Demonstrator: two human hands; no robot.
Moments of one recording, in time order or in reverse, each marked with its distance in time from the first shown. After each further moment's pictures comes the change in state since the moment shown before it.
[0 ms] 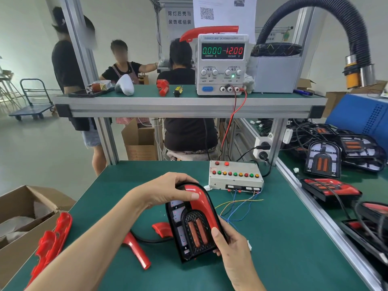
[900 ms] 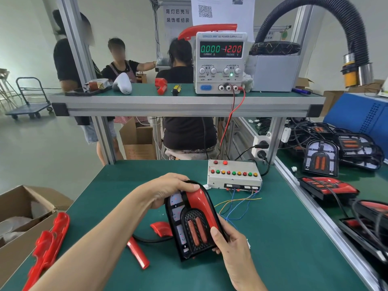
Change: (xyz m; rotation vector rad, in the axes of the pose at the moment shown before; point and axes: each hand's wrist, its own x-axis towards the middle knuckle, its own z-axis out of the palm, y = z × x) left_hand 0.013 0.002 0.011 -0.425 -0.014 -0.235; right_hand -0.001 -0.007 -0.001 -0.009 -0.012 -0.008
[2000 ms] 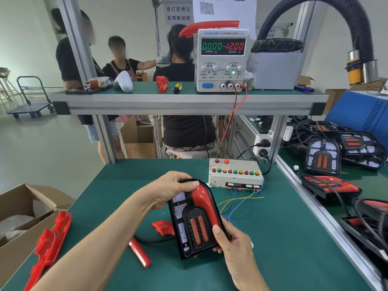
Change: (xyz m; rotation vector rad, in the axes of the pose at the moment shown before) left_hand 0.003 -0.011 0.003 0.011 0.051 0.160; right_hand -0.001 0.001 0.002 0.041 0.055 0.022
